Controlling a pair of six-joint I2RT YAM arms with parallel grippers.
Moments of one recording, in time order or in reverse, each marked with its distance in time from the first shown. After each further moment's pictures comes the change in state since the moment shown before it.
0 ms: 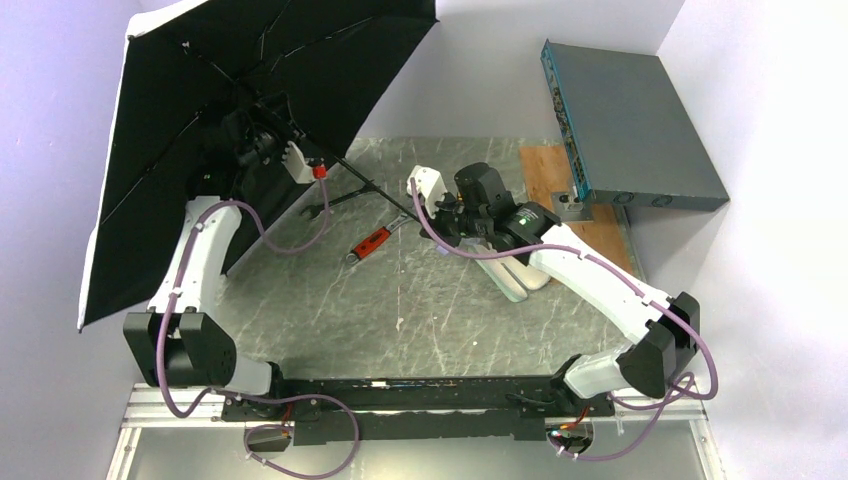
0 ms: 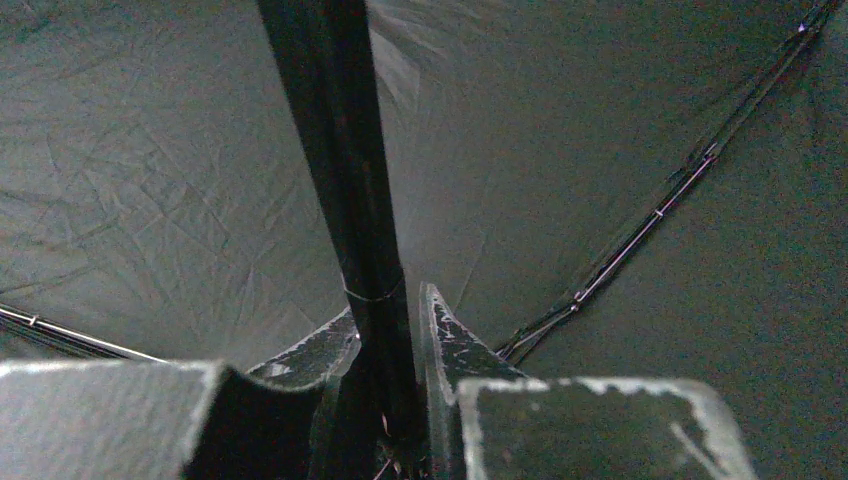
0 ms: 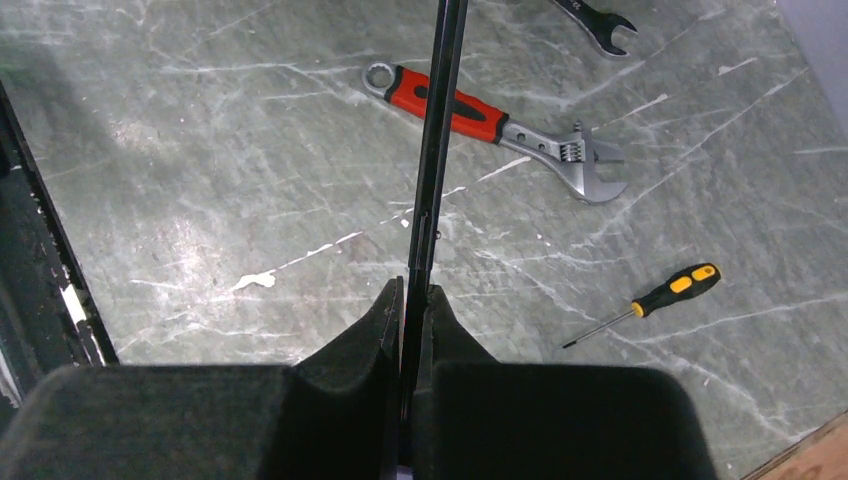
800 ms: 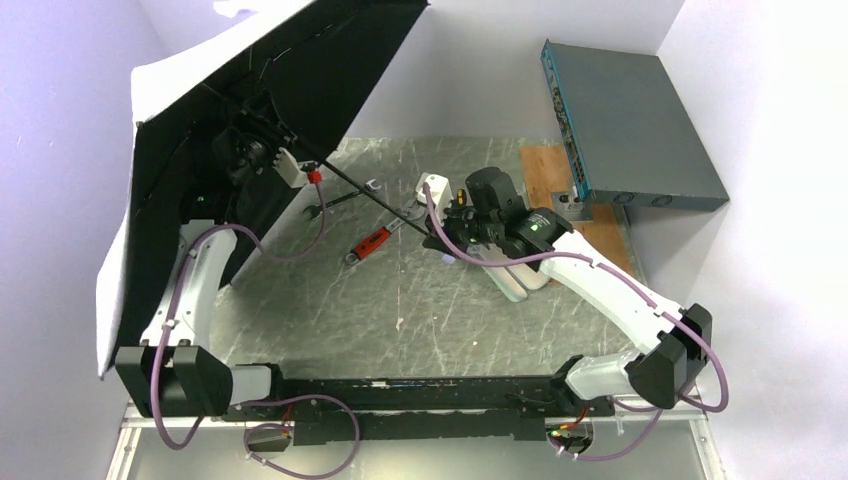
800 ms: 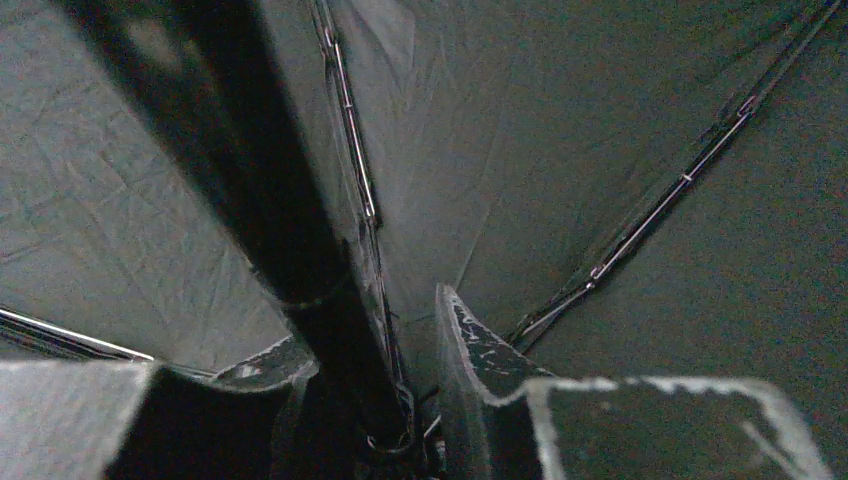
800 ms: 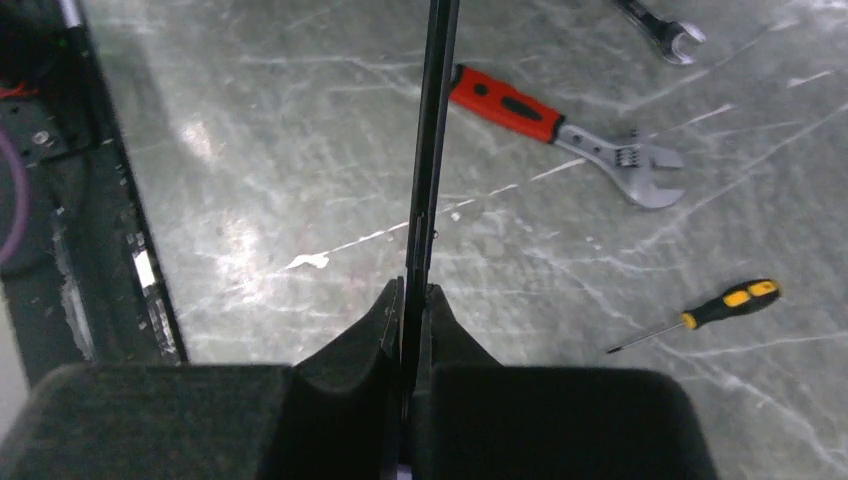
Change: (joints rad) left arm -0.006 -0.125 -0.103 0.083 -0.064 -0.001; right arm -0.010 -0.051 -0.008 -0.028 -0.113 0.004
